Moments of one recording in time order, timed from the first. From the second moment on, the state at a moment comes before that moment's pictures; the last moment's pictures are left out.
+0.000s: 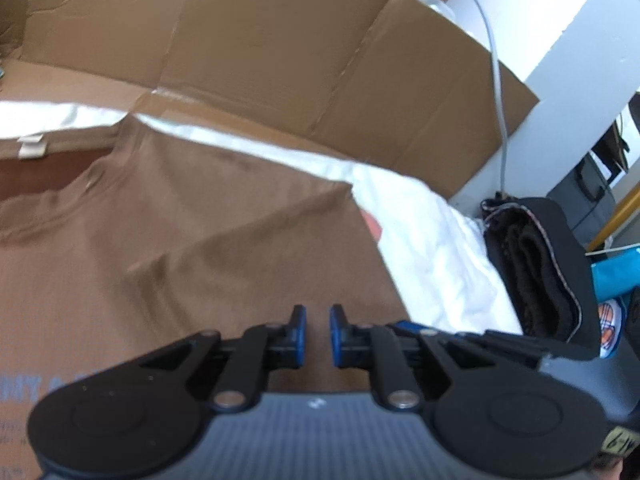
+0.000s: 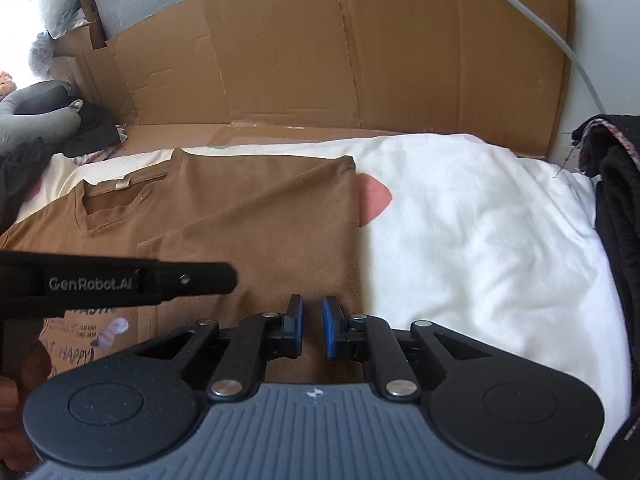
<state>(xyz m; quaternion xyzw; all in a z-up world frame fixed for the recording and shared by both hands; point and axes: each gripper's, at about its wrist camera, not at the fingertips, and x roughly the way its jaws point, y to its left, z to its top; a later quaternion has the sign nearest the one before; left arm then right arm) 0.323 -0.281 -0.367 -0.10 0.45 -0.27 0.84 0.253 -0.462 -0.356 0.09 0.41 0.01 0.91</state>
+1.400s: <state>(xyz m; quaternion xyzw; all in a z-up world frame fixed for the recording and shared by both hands) 0.265 -0.274 -0.346 -0.05 0.53 -0.27 0.80 0.188 -0.463 -0.330 0.09 0.43 0.04 0.90</state>
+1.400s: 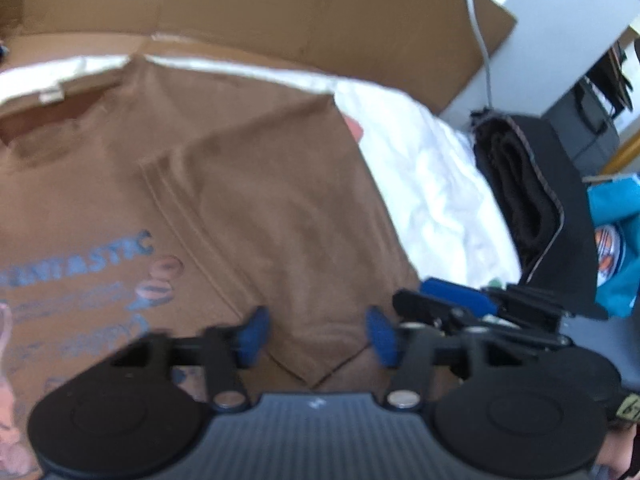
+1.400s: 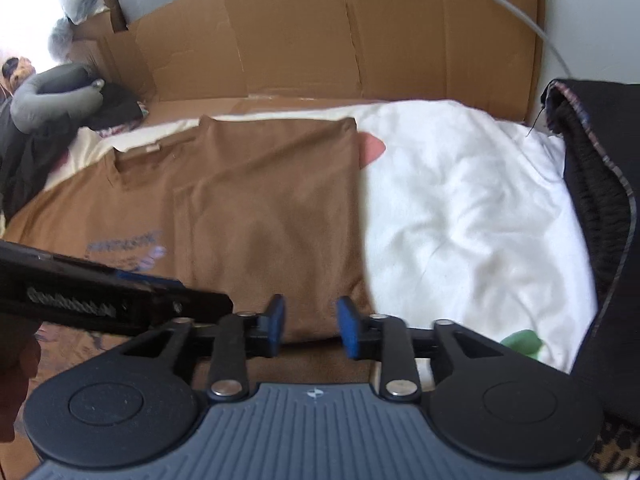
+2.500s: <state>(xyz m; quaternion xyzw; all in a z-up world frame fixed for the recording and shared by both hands) 0.214 -0.065 -0.012 -0.01 0.51 -0.16 0.85 0.112 -0.436 -0.004 0.13 0.49 0.03 0.86</state>
